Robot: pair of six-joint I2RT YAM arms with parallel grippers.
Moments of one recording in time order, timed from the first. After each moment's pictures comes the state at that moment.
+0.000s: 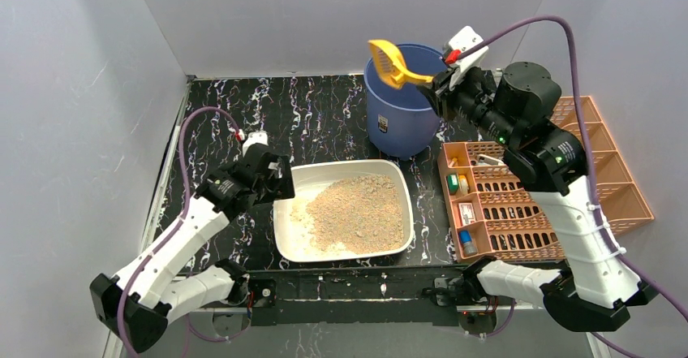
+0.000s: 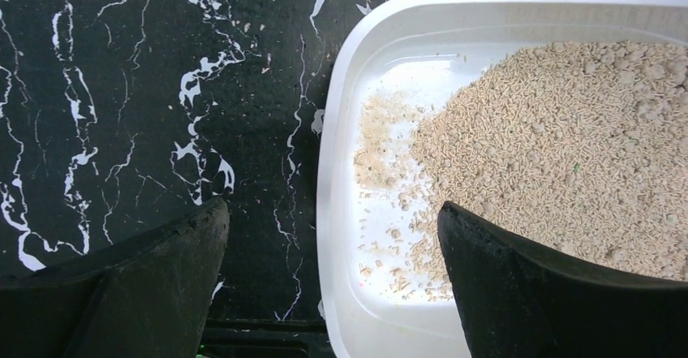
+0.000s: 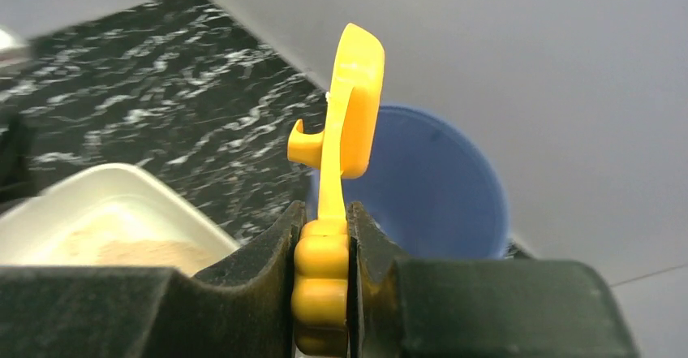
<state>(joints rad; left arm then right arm) -0.60 0.97 0.97 -0.95 -0.39 -0.59 0.61 1.13 1.69 -0.62 -0.06 -0.33</state>
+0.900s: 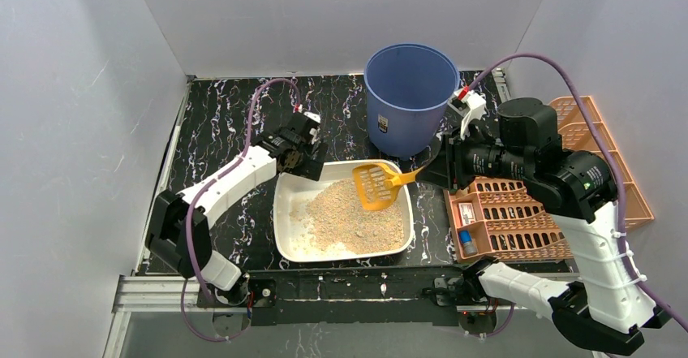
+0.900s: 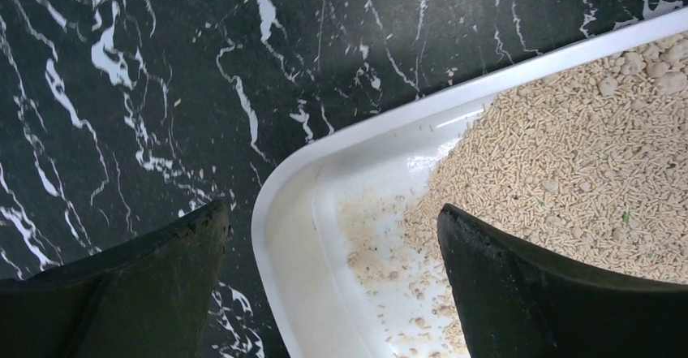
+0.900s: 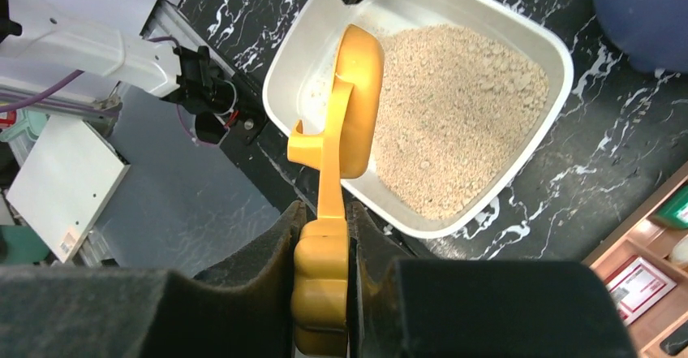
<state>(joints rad) -0.60 1.48 1.17 -0.75 -0.32 -0.23 0.61 1.02 1.67 -1.21 -0.41 0.27</state>
